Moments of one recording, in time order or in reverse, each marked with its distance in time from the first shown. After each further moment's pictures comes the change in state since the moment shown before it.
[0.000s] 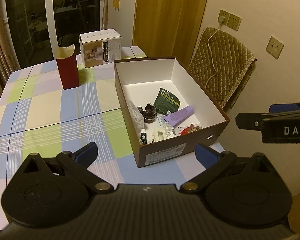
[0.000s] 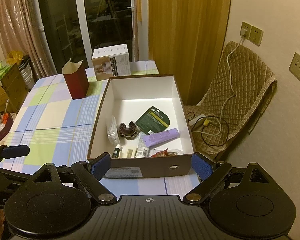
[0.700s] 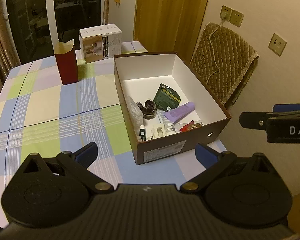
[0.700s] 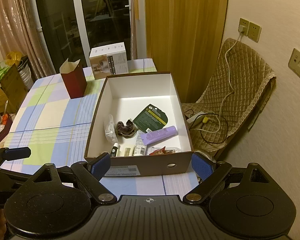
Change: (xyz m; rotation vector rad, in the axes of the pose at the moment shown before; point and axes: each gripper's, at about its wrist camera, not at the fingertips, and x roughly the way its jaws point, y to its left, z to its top) left arm 0.008 -0.006 -0.001 -0.002 0.026 0.008; right arm 0.000 -0.007 0.000 0.015 0.010 0.001
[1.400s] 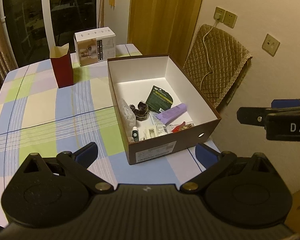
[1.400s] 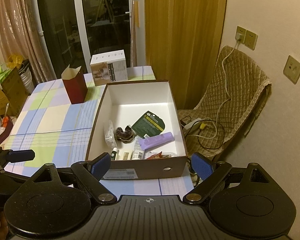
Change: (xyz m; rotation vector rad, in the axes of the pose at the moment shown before) left arm -0.013 -0.013 0.004 0.015 -0.005 -0.021; right arm -0.024 -0.002 0.002 -0.009 -0.039 -0.009
